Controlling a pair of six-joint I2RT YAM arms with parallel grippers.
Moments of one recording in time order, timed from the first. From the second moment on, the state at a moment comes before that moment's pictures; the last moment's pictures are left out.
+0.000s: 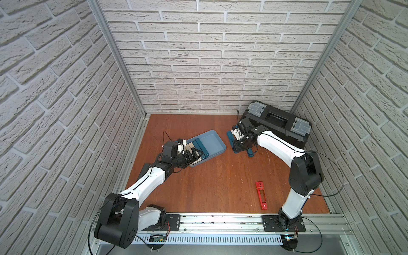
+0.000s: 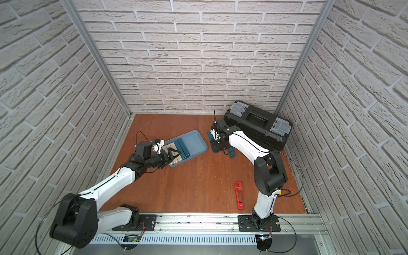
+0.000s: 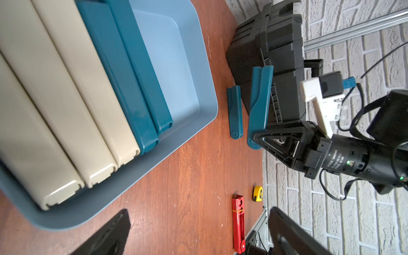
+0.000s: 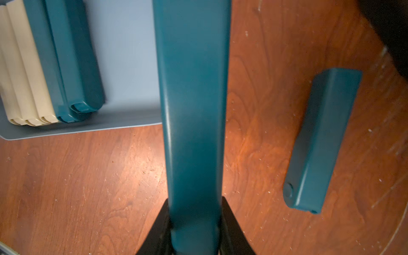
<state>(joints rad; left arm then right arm) -0.29 1.20 0.62 -0.06 0.58 -0.79 0.42 1.83 1.50 -0.88 -0.10 0.12</state>
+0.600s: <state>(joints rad) -0.15 1.30 0.66 -0.06 0.55 -0.77 0.51 2.14 1.87 -0.96 -0.18 0.08</state>
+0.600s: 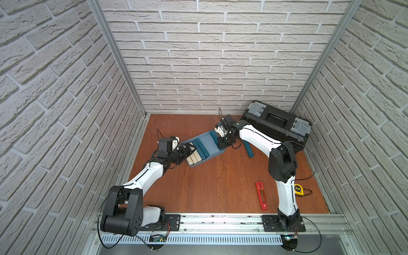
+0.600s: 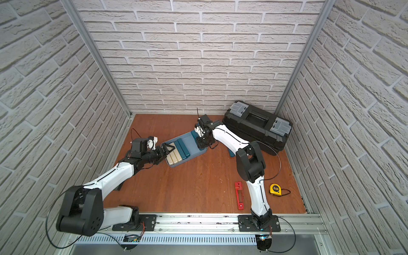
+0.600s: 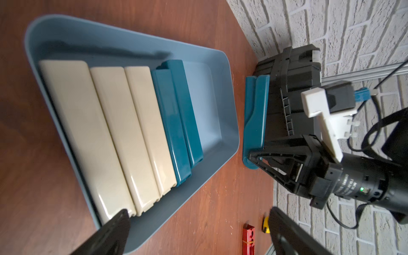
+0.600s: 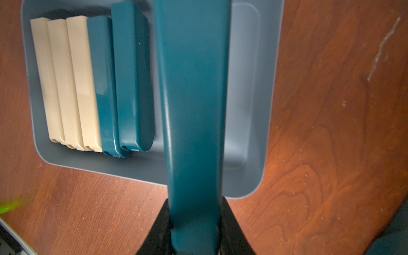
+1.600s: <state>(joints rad) -0.03 1.44 0.67 0.04 0.56 -0.78 0.54 2.37 2.12 -1.04 -0.26 0.06</state>
